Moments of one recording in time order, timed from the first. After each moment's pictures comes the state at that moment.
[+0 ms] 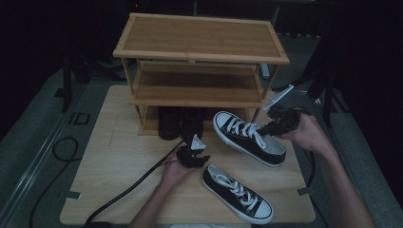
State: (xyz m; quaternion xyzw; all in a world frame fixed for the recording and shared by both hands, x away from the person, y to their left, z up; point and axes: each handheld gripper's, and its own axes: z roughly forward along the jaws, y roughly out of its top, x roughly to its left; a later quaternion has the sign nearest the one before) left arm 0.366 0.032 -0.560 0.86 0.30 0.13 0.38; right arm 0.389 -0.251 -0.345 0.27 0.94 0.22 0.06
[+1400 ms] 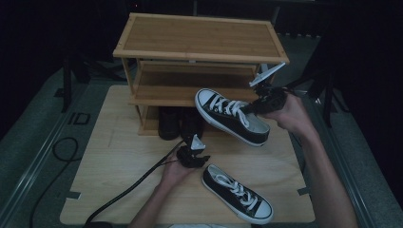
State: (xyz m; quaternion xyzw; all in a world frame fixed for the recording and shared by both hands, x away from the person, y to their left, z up) left arm 0.366 0.032 -0.560 0.86 0.30 0.13 0.39; right arm 0.416 -0.207 -0.304 0.27 0.91 0.29 0.08
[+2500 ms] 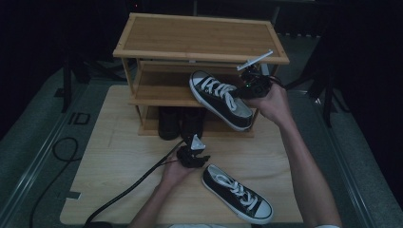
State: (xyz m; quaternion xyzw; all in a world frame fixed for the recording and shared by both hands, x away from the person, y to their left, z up) left arm 0.366 0.031 -0.560 0.86 0.30 0.13 0.39; right arm 0.448 -0.173 -0.301 0.33 0.88 0.32 0.13
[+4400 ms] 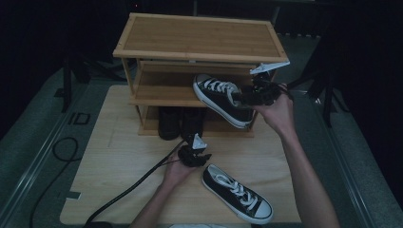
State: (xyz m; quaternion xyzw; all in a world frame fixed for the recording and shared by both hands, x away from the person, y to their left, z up) left arm 0.368 0.026 -0.556 0.85 0.31 0.14 0.40; right arm 0.428 -0.198 -0.309 0.35 0.83 0.40 0.17
